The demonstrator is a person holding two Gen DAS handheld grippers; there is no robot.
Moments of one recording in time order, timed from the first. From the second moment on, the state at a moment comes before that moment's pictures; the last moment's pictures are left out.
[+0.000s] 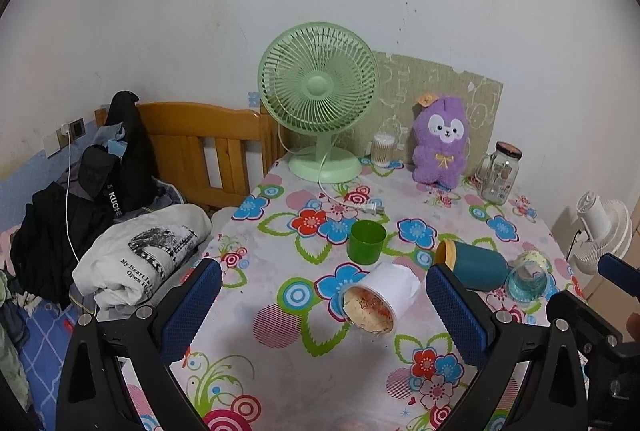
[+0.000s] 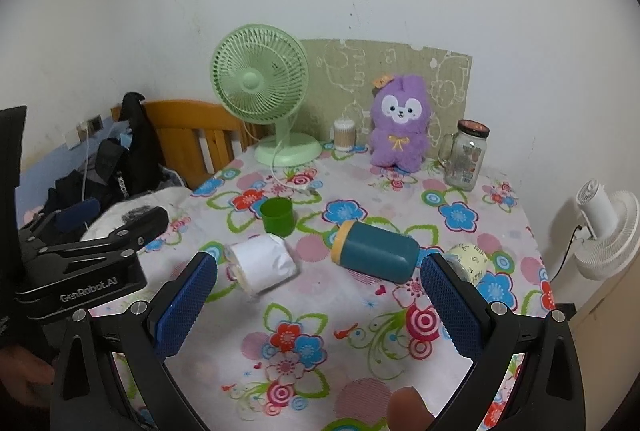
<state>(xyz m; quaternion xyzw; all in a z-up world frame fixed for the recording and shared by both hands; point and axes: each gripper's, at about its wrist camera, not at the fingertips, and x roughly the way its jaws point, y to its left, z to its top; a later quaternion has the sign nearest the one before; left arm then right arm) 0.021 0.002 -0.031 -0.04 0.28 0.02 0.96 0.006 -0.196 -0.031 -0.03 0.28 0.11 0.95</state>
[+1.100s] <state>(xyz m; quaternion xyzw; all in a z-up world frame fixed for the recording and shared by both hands) 0.121 -0.050 -0.108 0.04 0.41 0.02 0.91 0.163 -0.227 -0.117 -0.15 0.42 0.20 0.87</state>
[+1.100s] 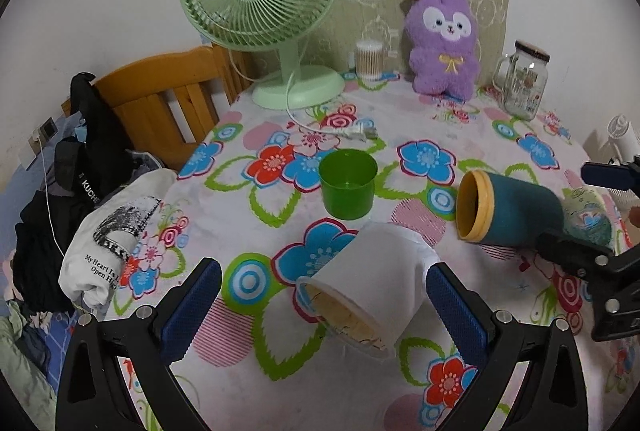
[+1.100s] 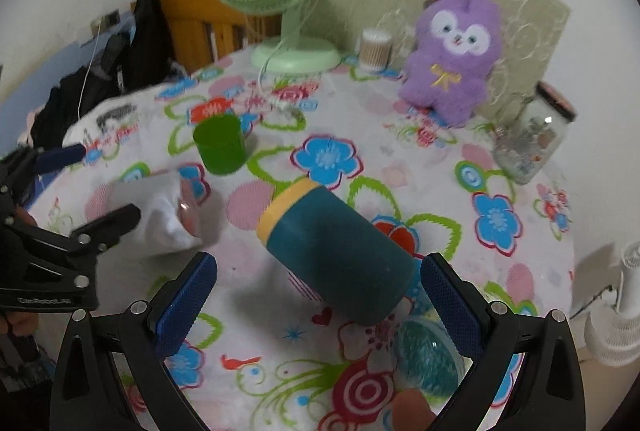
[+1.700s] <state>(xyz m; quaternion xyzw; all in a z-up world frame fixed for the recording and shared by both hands) 0.129 -0.045 -0.112 0.04 0.42 0.03 0.91 0.220 -0.211 -0.163 -0.22 0.51 0.23 0.80</state>
